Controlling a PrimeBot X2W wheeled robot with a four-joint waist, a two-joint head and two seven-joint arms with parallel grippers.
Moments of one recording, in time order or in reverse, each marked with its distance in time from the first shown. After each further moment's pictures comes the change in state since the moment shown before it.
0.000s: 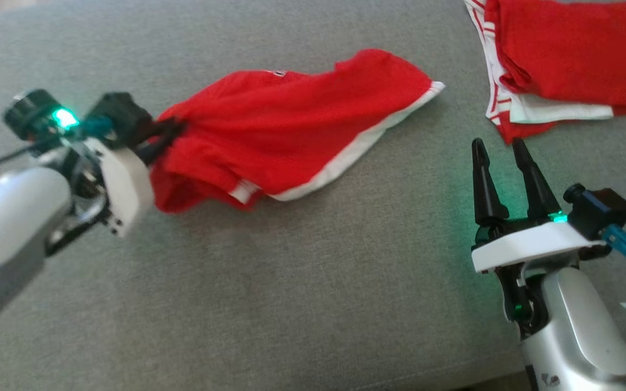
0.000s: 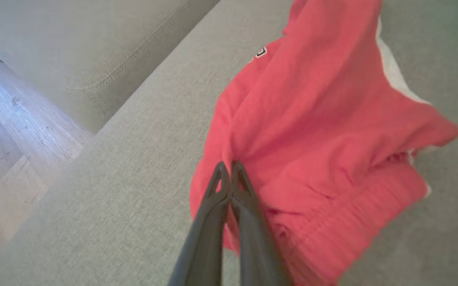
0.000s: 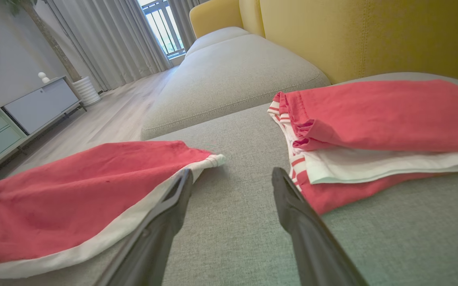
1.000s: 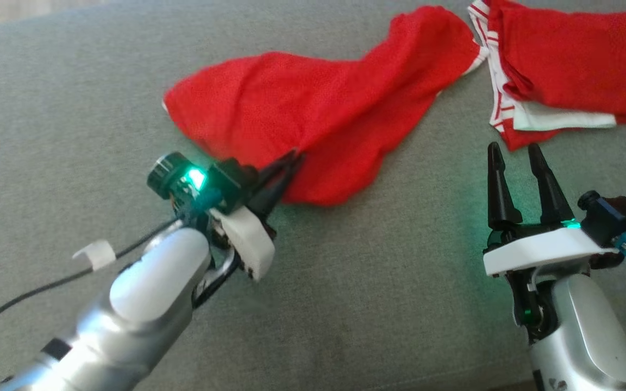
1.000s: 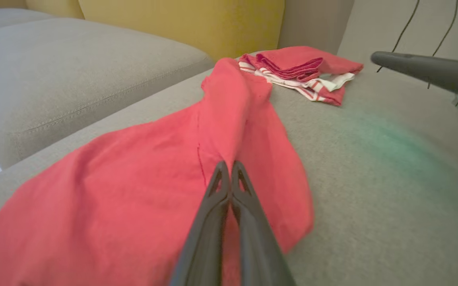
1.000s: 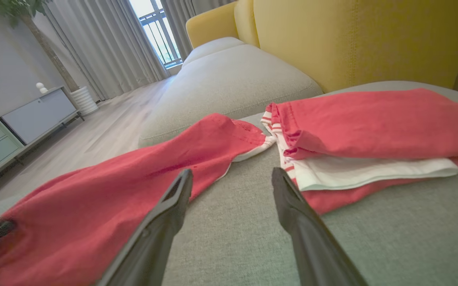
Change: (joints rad) left arm 0.307 -0.436 0.335 0.163 0.258 0.000 -0.238; right arm 0.016 0.000 -0.043 -0.002 -0.001 0.000 -0.010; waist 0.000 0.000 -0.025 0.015
